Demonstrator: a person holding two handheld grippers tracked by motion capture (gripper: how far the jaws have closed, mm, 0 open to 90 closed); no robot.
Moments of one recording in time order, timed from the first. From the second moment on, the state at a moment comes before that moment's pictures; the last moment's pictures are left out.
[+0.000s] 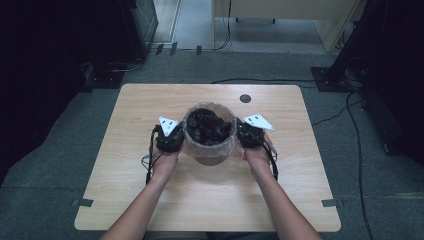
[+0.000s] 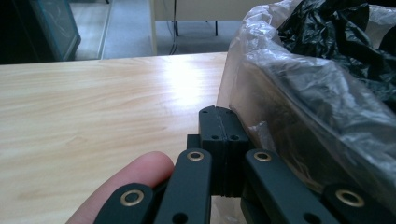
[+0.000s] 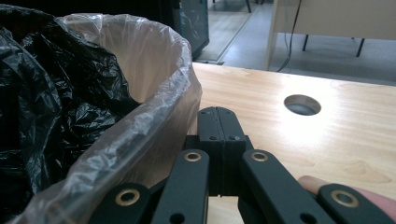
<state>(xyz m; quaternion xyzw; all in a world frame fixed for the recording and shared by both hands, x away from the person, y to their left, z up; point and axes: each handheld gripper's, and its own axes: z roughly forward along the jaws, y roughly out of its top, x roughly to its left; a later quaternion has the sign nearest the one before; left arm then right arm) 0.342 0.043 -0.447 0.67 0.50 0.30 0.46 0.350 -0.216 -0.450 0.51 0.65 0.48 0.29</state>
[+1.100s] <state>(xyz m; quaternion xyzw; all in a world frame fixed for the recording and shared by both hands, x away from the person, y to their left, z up) 0.263 0.122 -0.465 0.66 0.53 0.31 0.43 0.274 -0.251 -0.447 0.54 0.62 0.47 0.31</state>
